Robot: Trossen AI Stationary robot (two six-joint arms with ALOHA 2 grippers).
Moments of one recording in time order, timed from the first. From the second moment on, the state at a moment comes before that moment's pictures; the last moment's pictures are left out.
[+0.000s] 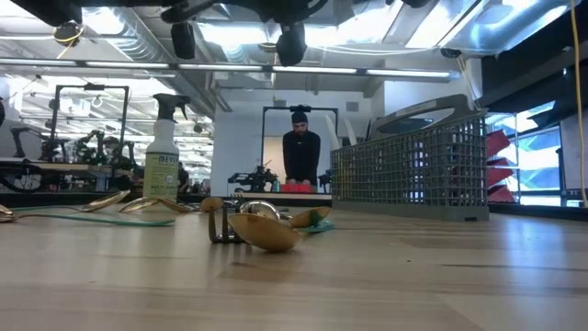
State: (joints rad) left arm -0.09 0.96 0.47 0.72 -0.33 -0.73; right arm 0.20 1.90 1.29 0.63 0.48 -2.34
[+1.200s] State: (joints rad) left arm -0.08 0.80 0.47 0.55 -0.34 -0.46; right arm 0.20 1.79 1.01 0.69 0.72 -1.96
